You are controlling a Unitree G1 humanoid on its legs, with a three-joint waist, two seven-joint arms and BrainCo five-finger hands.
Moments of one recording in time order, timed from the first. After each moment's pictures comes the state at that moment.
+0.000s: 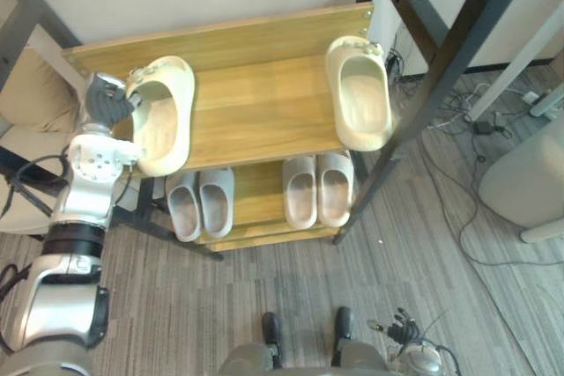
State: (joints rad) left arm -0.63 0.69 0.00 0.52 0.06 -0.08 0.21; right arm 0.12 -0.11 -0.19 0.85 -0.04 -0.04 -0.10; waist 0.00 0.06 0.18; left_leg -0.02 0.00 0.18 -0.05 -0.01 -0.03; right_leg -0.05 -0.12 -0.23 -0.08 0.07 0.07
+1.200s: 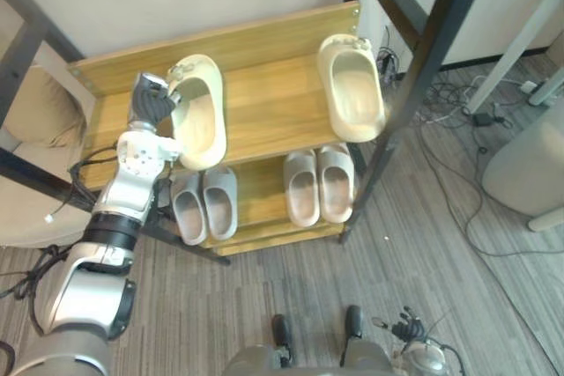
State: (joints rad) left arm -0.70 0.60 -0.15 0.51 -0.05 -0.07 0.28; right arm 0.11 -0.12 -0.19 0.85 -0.02 -0.04 -0.12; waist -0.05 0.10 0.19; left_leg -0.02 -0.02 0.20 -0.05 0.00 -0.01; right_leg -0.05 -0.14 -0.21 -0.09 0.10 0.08
